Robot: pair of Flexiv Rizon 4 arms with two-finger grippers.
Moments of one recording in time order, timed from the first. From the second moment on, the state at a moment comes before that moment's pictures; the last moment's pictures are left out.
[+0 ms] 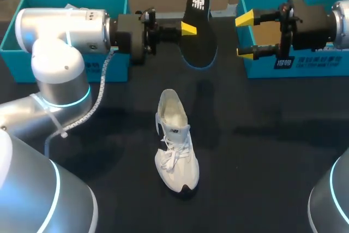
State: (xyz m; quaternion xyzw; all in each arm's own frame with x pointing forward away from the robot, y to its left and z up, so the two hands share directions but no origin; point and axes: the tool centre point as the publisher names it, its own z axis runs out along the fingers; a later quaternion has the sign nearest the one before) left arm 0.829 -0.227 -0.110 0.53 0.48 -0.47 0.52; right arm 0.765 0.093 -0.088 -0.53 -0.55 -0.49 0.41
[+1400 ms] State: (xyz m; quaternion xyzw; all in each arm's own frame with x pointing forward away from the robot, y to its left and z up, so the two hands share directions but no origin) left arm 0.826 -0.276 -0.098 0.52 0.47 -0.47 0.54; right arm 0.782 0.118 -0.093 -0.50 -0.56 -0.47 0.46
